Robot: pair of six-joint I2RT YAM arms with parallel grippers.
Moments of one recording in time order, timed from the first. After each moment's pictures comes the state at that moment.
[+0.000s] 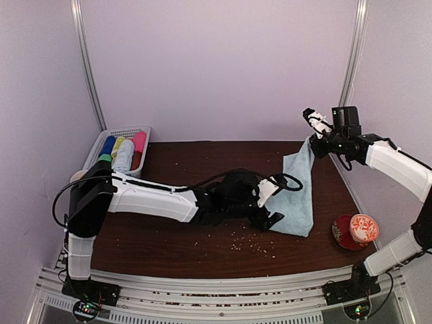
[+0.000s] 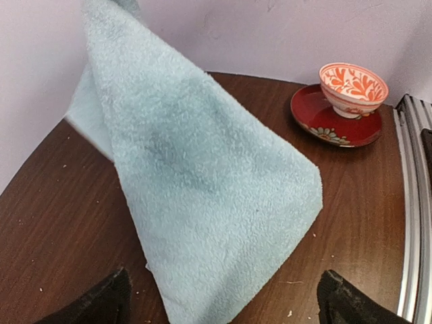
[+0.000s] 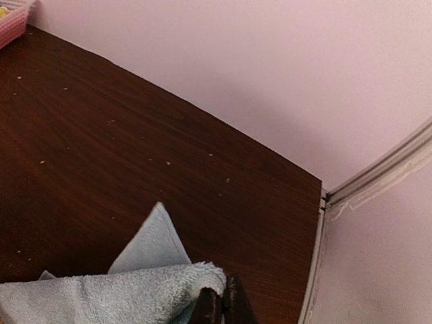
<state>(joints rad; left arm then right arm) -1.17 2.08 1.49 0.15 -0.06 0.09 0.24 1.37 1.17 -0.30 0.03 -0.39</state>
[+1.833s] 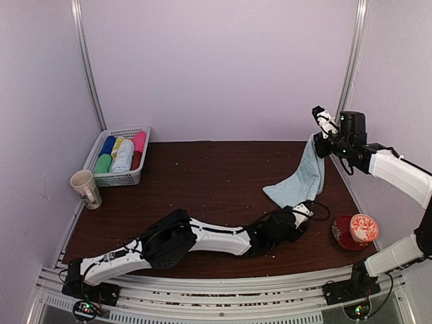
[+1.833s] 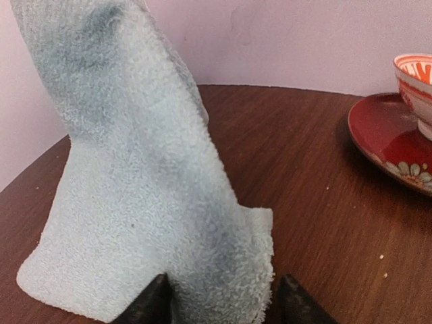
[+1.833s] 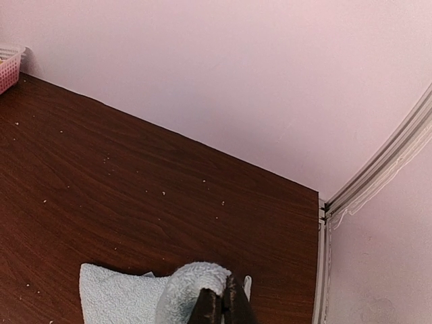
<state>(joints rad) -1.28 2.84 2.23 0.39 -0.38 0.13 0.20 1.32 1.05 -0.10 0.03 -0.28</state>
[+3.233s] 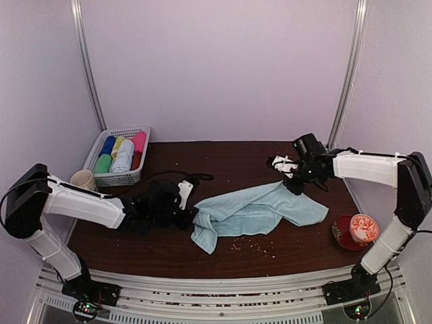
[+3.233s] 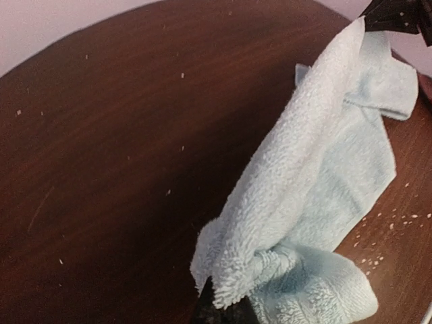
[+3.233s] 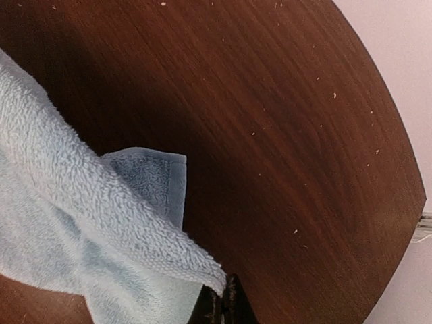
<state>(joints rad) -0.95 1.54 0.74 0.21 -0.16 -0.23 0.42 1.57 1.08 -0.41 0.01 -0.60</state>
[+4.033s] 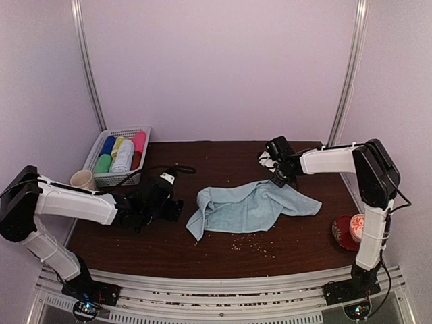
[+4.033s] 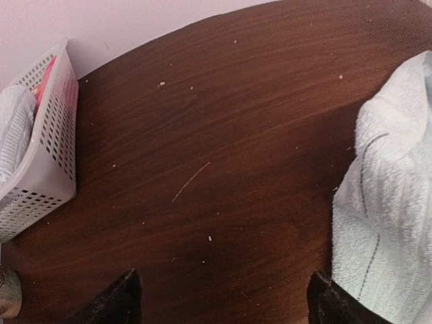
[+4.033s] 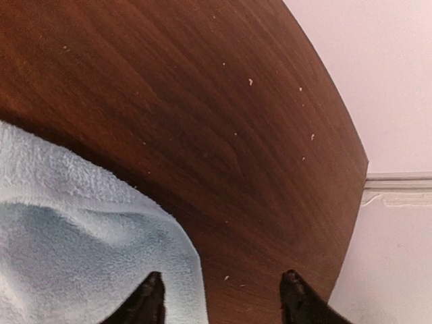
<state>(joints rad) -0.89 1.52 0.73 0.06 -0.57 -0.23 0.50 1.96 1.33 -0.27 0.49 -0.46</state>
